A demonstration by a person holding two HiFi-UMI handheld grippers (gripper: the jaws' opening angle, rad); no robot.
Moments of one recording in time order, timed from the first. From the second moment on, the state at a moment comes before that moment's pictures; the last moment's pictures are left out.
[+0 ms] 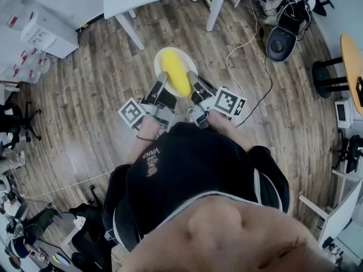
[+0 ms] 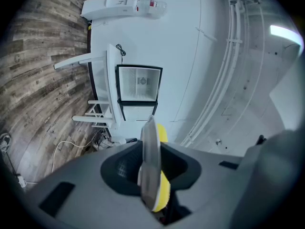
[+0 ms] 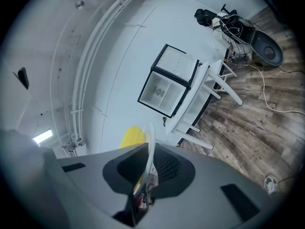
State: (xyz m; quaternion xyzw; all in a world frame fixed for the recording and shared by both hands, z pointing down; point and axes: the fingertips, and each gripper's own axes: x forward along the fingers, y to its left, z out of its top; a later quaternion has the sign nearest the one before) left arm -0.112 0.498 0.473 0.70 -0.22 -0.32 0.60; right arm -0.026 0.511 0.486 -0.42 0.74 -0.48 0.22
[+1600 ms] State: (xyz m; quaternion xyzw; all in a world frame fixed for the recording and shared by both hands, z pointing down) left arm -0.055 0.375 0.480 0.67 -0.25 -0.36 0.60; right arm 0.032 0.380 0.492 -0.39 0.76 -0.50 0.18
